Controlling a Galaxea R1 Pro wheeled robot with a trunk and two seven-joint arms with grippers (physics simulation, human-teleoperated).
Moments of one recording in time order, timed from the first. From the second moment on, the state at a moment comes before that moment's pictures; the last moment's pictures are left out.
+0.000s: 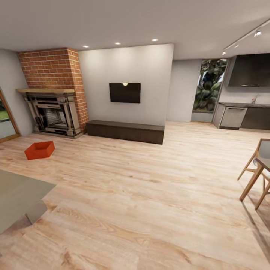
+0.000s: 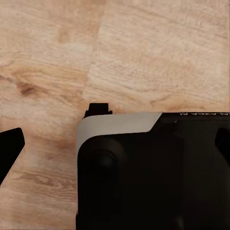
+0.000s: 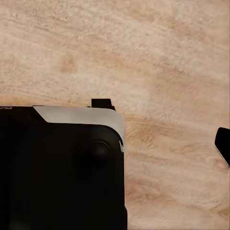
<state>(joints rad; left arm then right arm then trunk) -0.23 0.00 0.02 -0.01 0.00 -0.02 -0.02 -0.16 0.03 1.05 0.03 -1.01 -0.16 -0.13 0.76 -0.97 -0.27</state>
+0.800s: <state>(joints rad) -0.23 0.00 0.02 -0.01 0.00 -0.02 -0.02 -0.16 0.03 1.05 0.03 -1.01 -0.16 -0.13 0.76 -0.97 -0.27</state>
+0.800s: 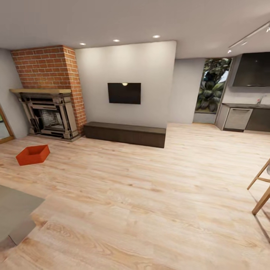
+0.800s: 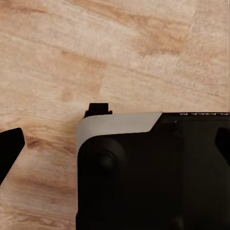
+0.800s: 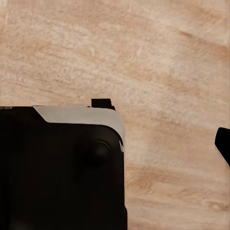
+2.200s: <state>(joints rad) -0.23 0.00 0.02 -0.01 0.00 -0.02 -0.02 -0.16 0.03 1.05 0.03 -1.01 -0.16 -0.13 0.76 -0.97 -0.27</state>
